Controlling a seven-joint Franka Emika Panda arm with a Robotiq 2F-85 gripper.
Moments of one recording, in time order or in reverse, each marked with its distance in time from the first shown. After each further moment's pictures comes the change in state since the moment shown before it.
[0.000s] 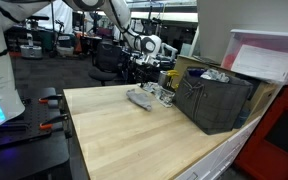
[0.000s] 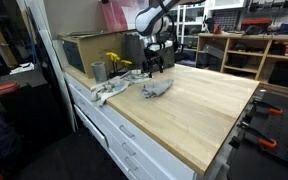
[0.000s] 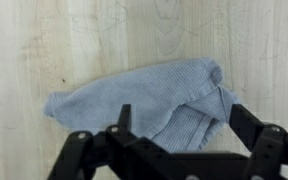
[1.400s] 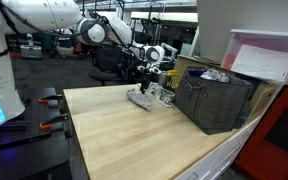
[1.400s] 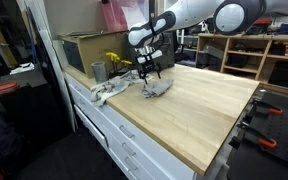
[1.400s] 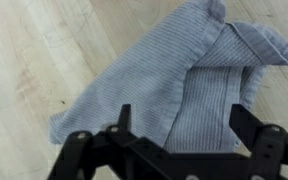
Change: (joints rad) arm 0.036 0.418 -0.083 0.617 0.028 -0.265 0.443
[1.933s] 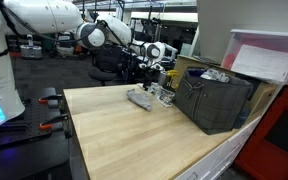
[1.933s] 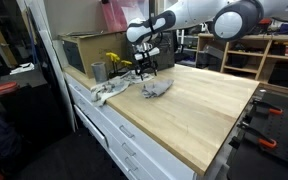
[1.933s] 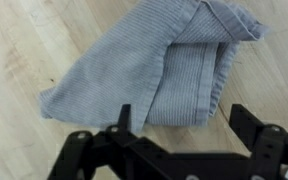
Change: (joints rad) arm 0.001 0.048 0.002 0.135 0.000 0.000 -0.001
